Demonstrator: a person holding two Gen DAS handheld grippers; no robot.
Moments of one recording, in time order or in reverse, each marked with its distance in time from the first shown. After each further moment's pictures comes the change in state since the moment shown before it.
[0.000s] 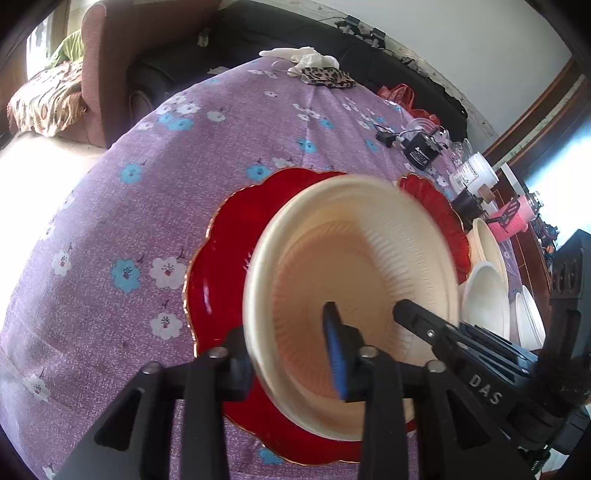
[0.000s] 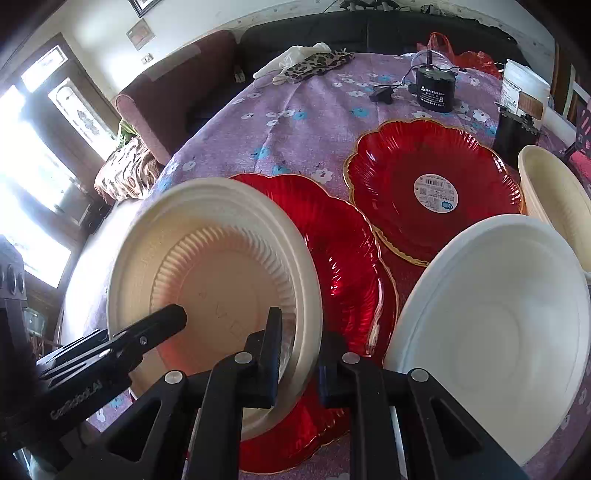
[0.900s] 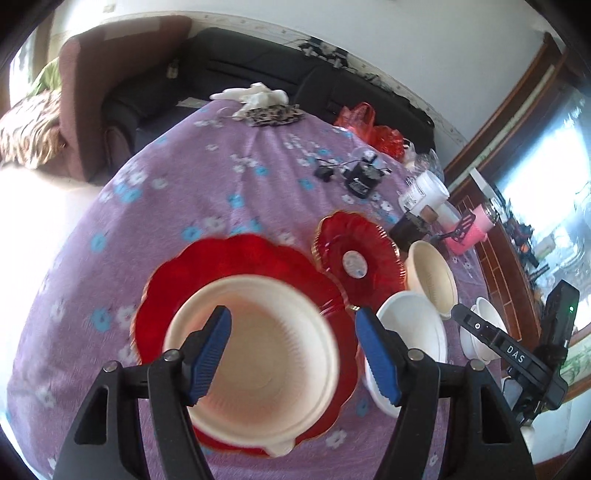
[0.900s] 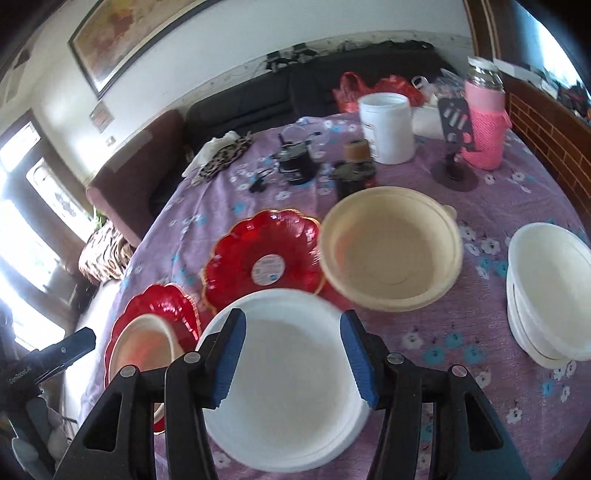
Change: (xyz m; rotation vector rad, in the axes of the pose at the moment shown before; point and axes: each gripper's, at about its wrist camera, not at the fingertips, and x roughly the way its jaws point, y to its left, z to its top) left arm -0.047 -0.072 0.033 0.085 -0.072 -0.069; right arm -0.122 -0.149 0.003 0.225 -0.210 -0.030
